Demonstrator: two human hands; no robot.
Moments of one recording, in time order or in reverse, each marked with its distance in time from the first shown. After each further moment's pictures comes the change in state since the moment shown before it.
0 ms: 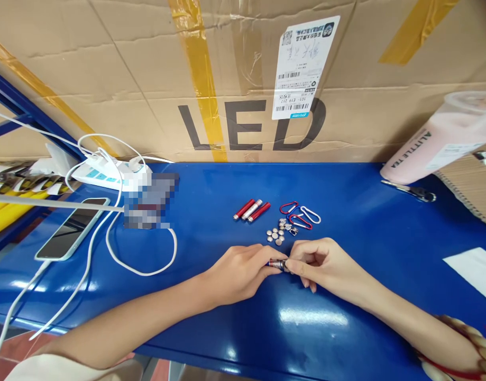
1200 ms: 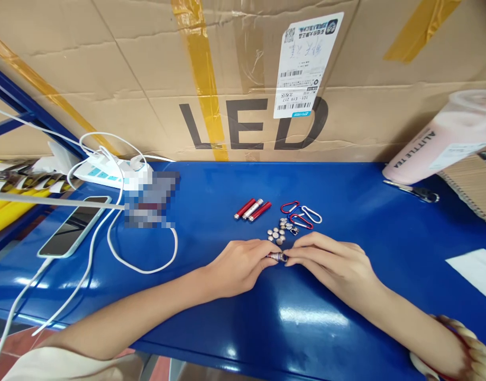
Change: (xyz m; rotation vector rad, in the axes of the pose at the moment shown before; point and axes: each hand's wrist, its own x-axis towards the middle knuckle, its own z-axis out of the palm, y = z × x) left_hand 0.002 -0.007 -0.002 -0.026 -0.108 -0.087; right_hand -0.003 0.014 -0.012 -0.896 0.352 -1.002
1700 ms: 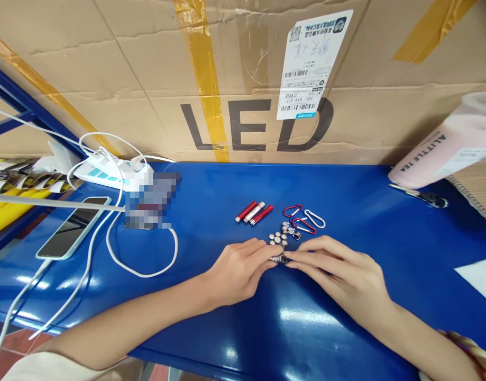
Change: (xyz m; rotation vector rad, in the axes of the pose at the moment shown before) left_hand 0.000 0.002 0.002 0.136 0.236 0.113; right_hand 0.003 -0.009 -0.002 0.022 0.055 0.130
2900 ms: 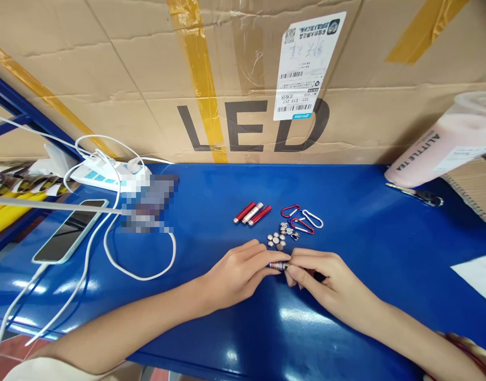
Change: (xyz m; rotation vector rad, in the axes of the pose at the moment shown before) left_hand -0.001 -0.002 0.002 -0.169 -0.024 -0.002; right_hand 0.005 -0.006 0.003 0.375 -0.420 0.384
